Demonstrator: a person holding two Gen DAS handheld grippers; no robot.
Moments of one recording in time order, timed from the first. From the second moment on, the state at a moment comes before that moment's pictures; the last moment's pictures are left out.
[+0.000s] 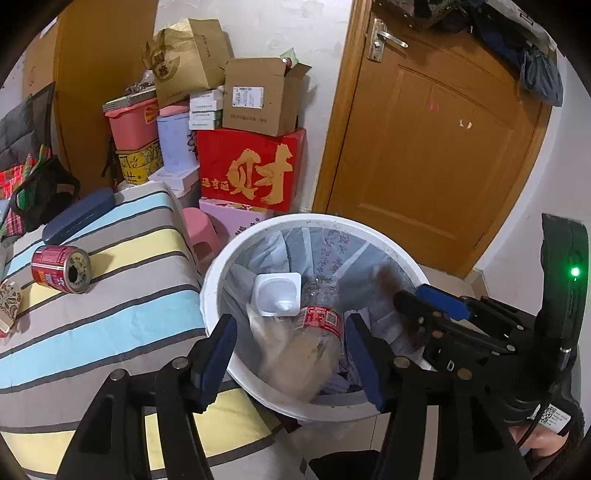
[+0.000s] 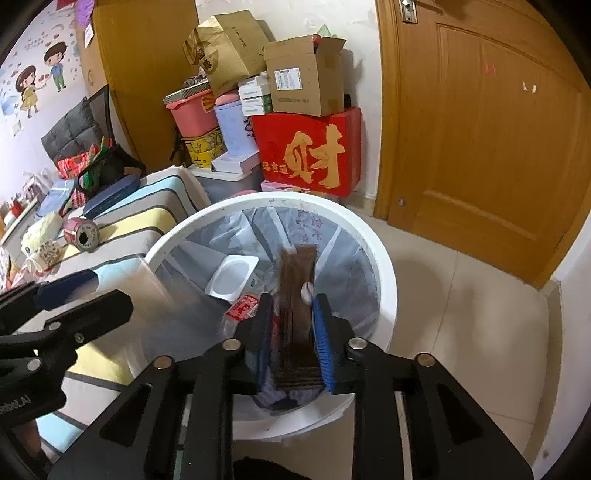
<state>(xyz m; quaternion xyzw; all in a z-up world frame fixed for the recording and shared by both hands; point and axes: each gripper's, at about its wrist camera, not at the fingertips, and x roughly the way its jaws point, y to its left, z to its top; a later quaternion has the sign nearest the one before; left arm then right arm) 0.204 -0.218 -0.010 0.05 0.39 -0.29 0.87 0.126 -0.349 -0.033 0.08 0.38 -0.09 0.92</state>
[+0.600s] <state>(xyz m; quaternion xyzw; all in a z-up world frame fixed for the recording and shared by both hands) 0.185 -0.180 0.007 0.03 0.38 -0.27 0.89 0.116 -0.331 -0.015 0.08 0.35 -0.08 0.93</state>
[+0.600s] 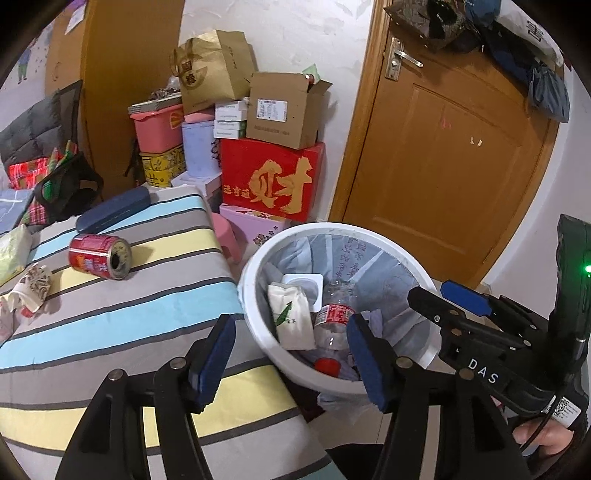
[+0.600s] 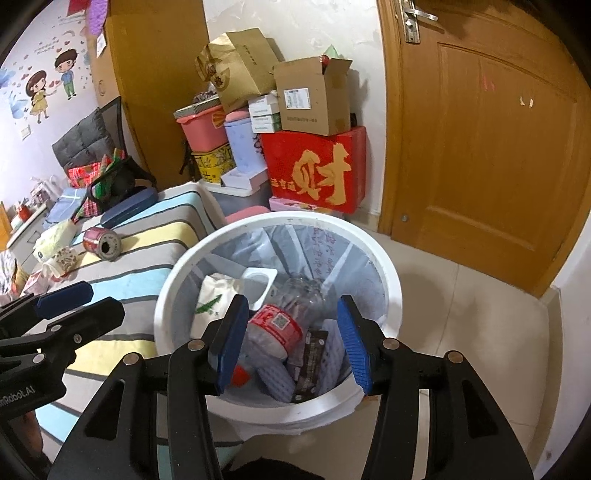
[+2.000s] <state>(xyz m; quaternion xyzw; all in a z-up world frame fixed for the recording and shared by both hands) 0.171 0.053 0.027 -0.04 0.34 -0.08 0.94 0.148 -0.179 0.005 0.00 0.33 0.07 0.94</state>
